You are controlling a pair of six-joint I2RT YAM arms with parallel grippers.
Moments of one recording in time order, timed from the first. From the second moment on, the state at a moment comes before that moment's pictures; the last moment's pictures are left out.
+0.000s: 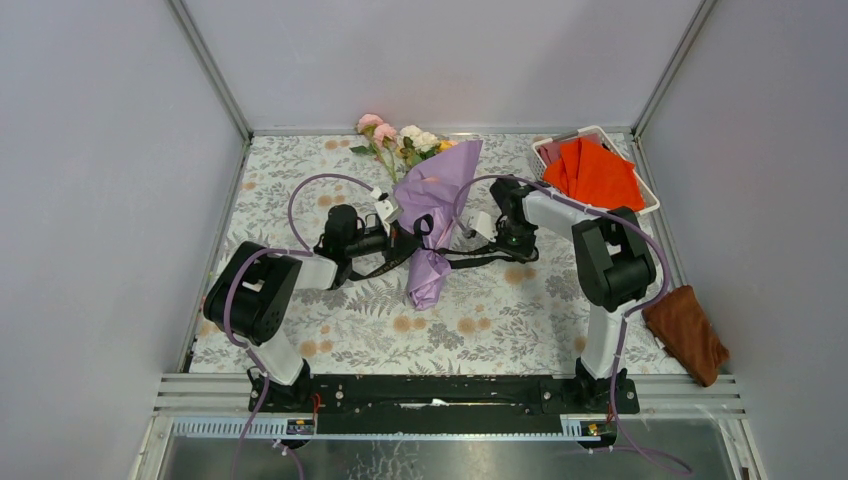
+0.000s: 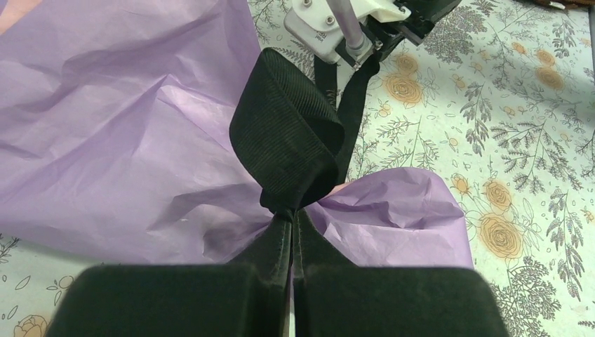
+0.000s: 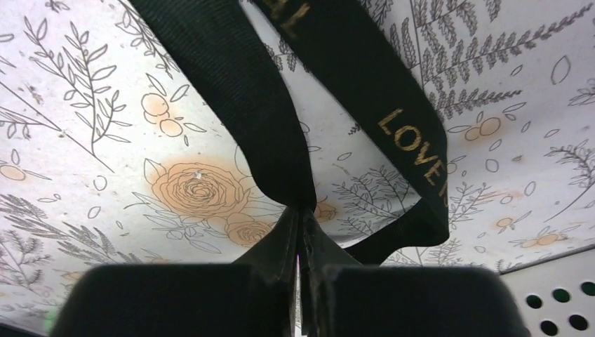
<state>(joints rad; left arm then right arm) -0.34 1.69 0.60 0.83 0.80 -0.01 0.40 1.94 1.30 -0.86 -0.02 -0.87</state>
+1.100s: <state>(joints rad) -0.38 1.62 0.52 0.86 0.83 0.26 0.60 1.97 1.61 0.04 -0.43 0.28</state>
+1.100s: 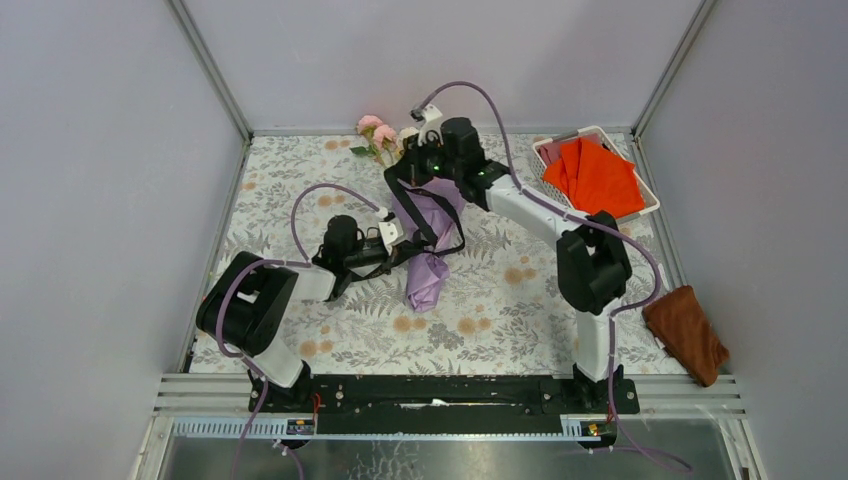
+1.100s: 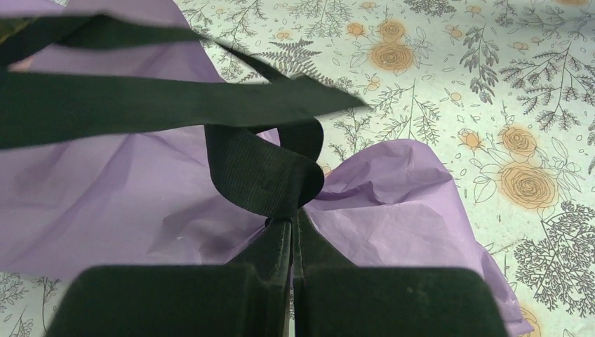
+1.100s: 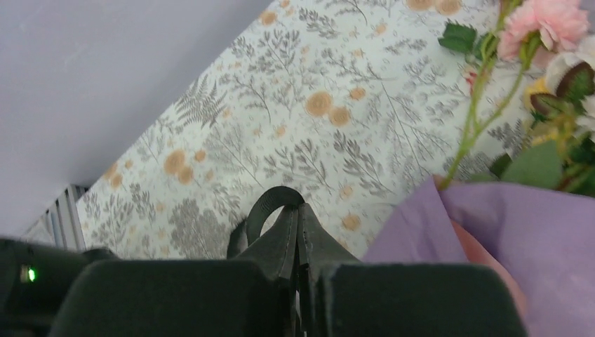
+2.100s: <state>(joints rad) -0.39 1.62 0.51 0.86 0.74 0.28 0.66 1.76 1.43 -0.31 -0.31 0.30</state>
